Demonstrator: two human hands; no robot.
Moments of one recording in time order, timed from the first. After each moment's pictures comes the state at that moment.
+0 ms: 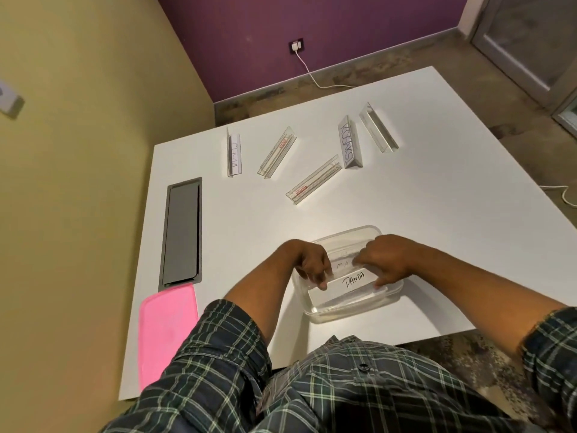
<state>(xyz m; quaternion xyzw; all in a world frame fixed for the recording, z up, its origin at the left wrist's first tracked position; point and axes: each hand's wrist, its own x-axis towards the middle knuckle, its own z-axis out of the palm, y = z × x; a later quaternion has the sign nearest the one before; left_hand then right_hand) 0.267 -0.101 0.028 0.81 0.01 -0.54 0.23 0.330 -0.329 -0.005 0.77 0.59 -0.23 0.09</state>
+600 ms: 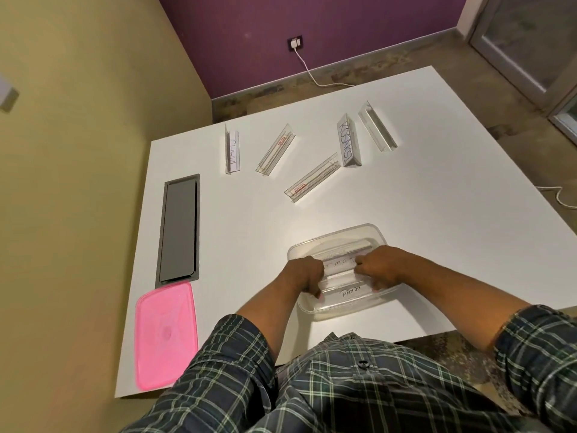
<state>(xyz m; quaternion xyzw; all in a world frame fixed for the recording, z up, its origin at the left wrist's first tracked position) 0.229 -0.105 -0.013 0.91 -0.06 -0.41 0.04 0.310 -0.320 -0.029 0.76 0.57 -0.26 0.18</state>
